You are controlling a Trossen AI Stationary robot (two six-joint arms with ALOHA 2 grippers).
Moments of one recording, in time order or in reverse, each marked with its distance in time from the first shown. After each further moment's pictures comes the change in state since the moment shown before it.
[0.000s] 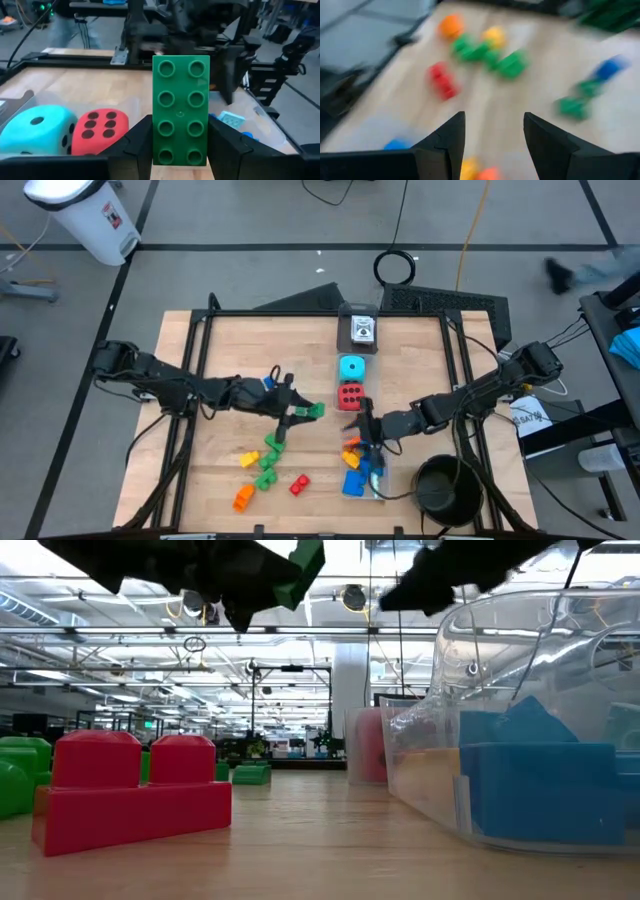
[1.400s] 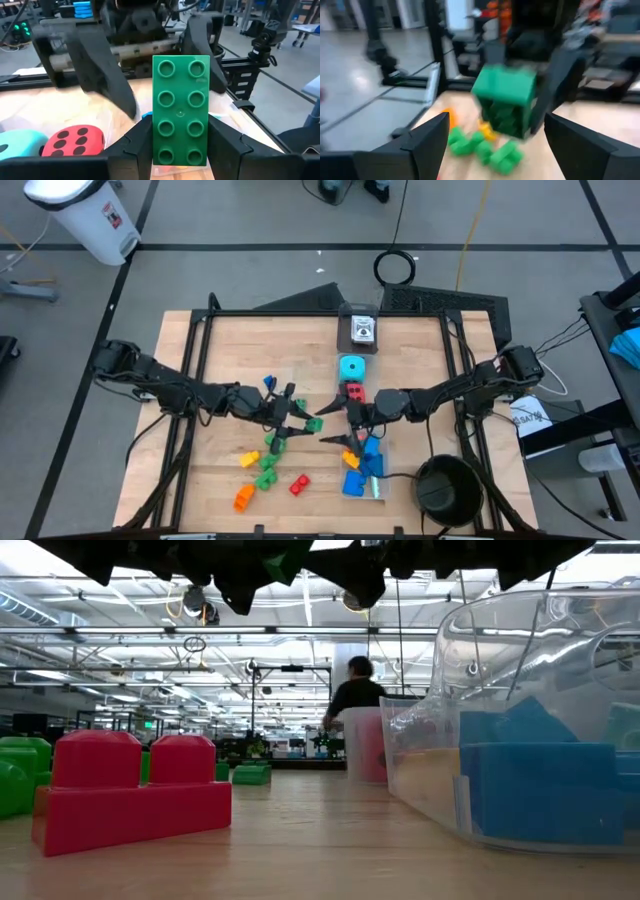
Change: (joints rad) left arm -0.076 0.008 -0.001 0.048 0.021 0.084; right arm -0.157 0.172 0.001 0.606 -0.196 0.001
